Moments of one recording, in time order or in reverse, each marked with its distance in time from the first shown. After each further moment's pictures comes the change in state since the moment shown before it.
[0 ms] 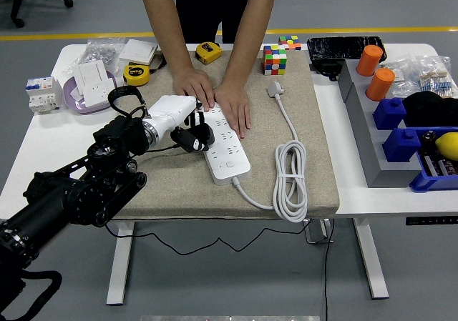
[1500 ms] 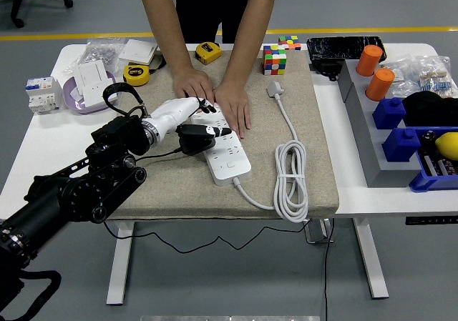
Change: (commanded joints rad) left arm 0.027 0.005 -0.066 -0.064 -0.164 -0.036 -0.010; right arm -0.001 0.001 0.020 0.000 -0.014 0.006 0.005
